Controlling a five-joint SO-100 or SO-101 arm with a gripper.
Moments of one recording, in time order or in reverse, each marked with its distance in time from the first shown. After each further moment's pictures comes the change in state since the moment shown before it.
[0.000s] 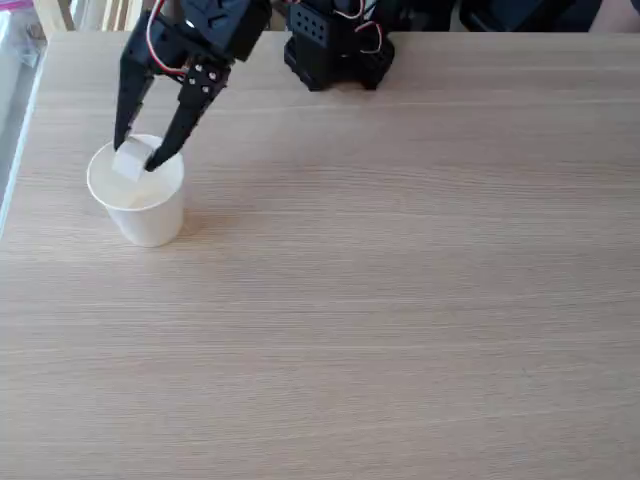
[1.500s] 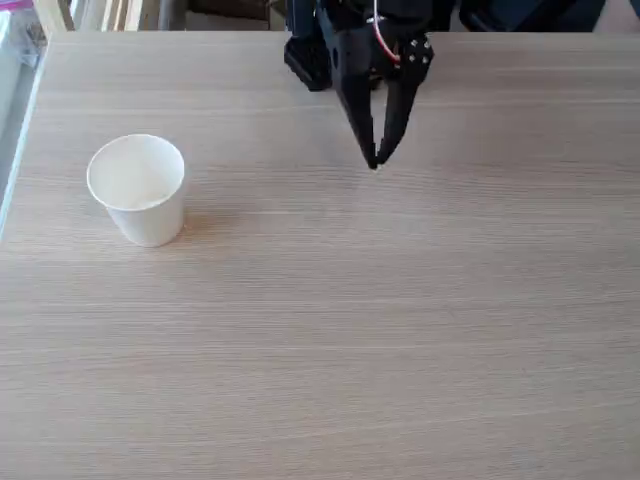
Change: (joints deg) arm -50.9 52.8 28.3 28.2 21.4
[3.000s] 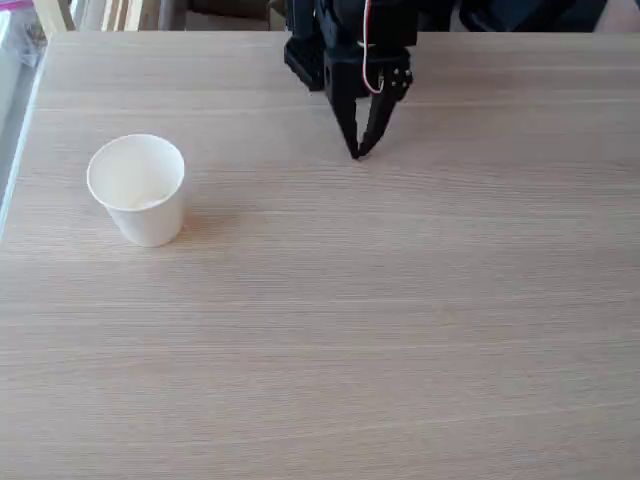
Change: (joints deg) arm -2.4 11.9 12.7 22.2 4.7
